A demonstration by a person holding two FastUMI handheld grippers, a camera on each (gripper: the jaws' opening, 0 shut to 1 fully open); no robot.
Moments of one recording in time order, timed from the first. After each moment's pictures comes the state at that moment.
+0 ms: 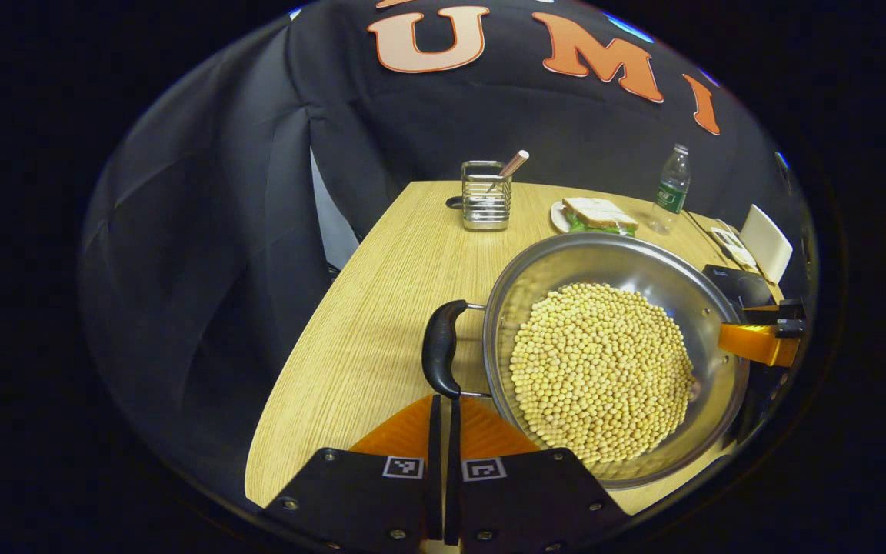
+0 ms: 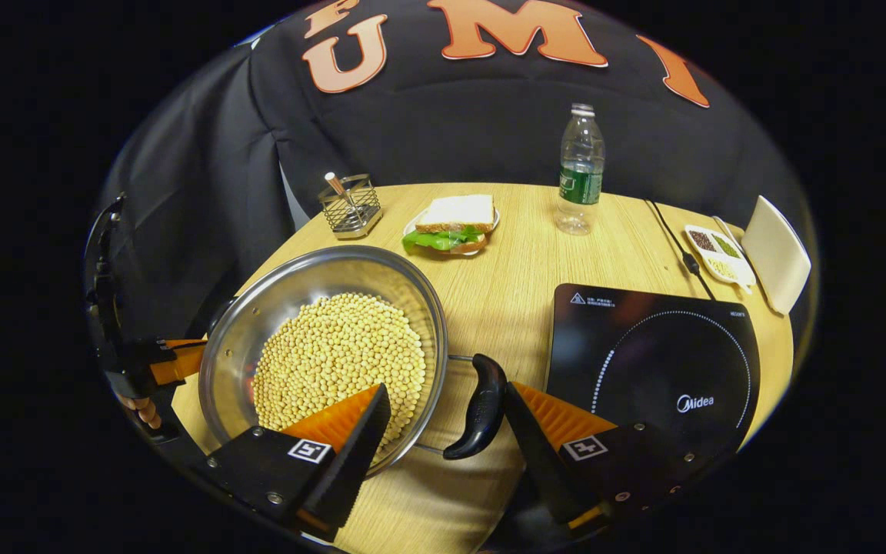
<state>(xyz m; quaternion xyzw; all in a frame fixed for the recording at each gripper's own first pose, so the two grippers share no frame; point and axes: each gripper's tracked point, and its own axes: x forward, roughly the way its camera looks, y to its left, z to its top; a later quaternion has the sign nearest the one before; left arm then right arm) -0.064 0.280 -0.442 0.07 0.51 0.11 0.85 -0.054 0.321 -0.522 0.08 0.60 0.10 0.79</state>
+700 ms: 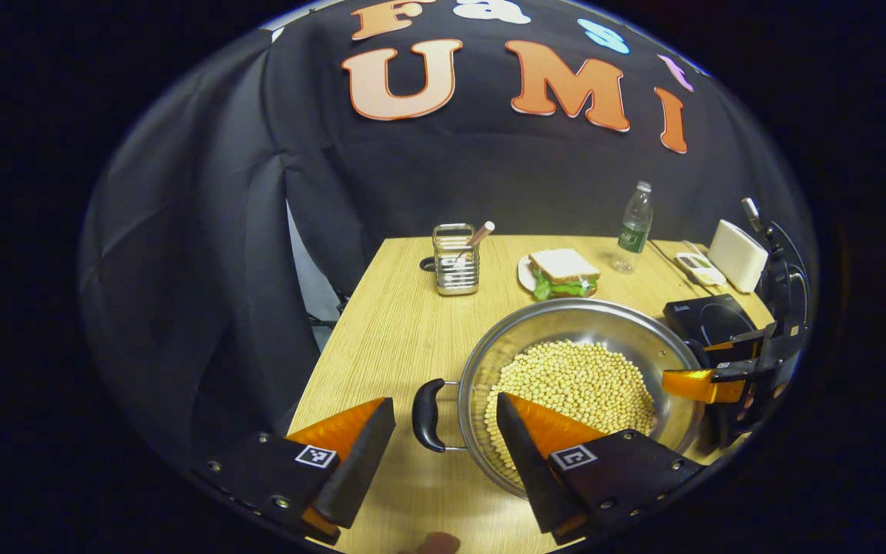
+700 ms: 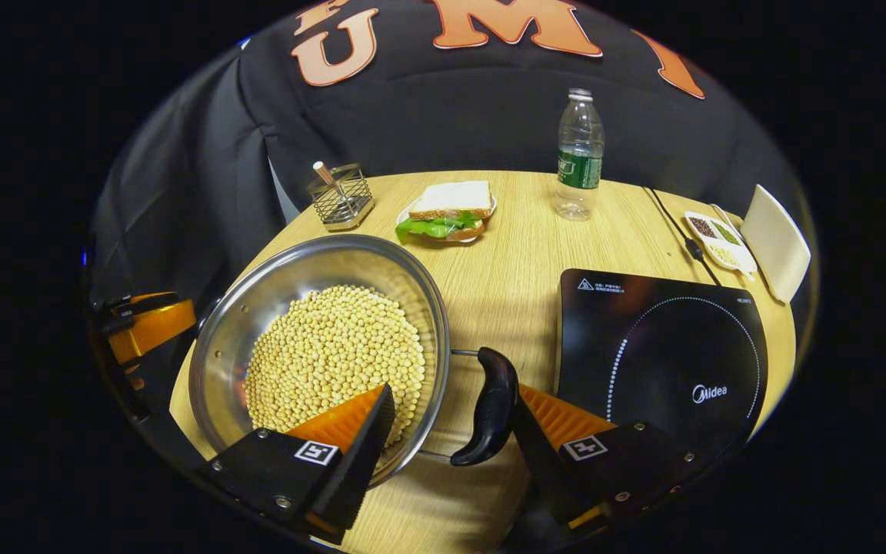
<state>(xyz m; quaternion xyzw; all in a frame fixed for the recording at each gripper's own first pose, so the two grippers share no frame) -0.005 0.269 -0.412 0.09 0.47 0.05 0.88 -0.055 0.330 -0.537 0.08 0.61 0.08 0.78</state>
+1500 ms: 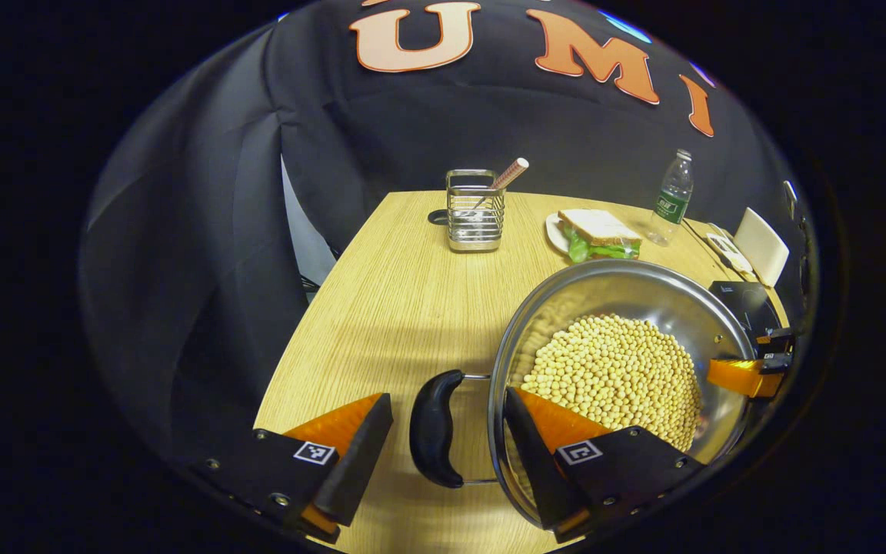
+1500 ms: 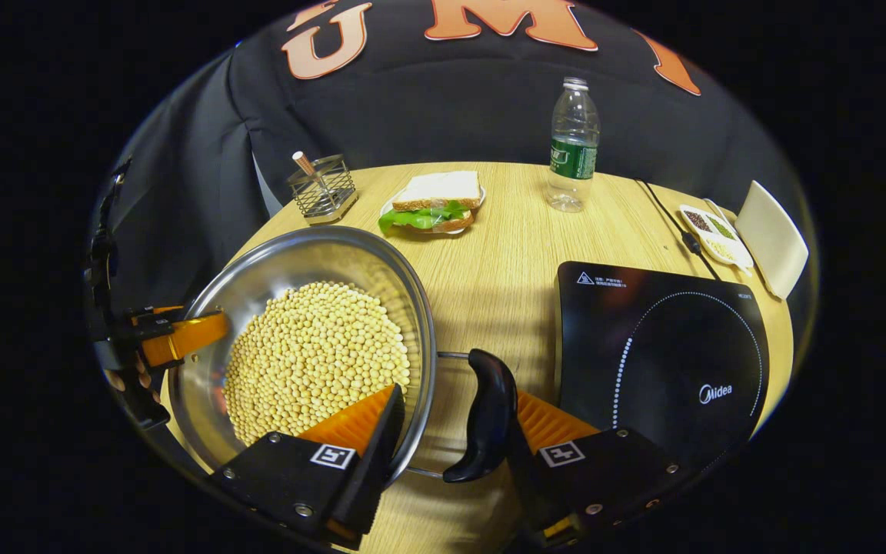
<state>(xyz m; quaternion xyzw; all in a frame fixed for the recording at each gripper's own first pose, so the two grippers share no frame) -0.007 0.287 -0.486 0.06 0.51 0.07 0.85 -0.053 0.329 -0.557 0.07 0.62 0.06 0.78</state>
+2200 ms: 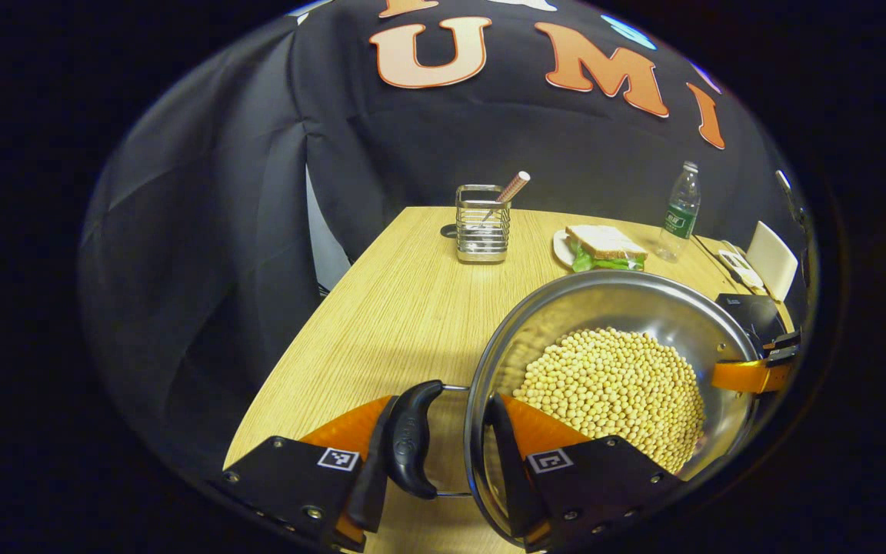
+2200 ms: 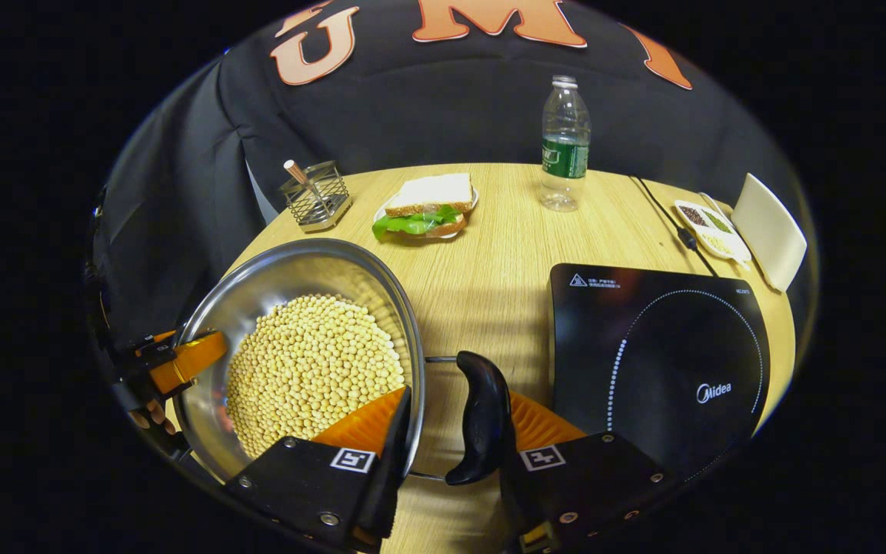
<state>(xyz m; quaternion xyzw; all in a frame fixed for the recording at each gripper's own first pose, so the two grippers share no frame) -0.009 0.270 -0.479 0.07 0.46 0.12 0.87 -0.044 0.326 -0.551 0.07 0.61 0.05 0.78</state>
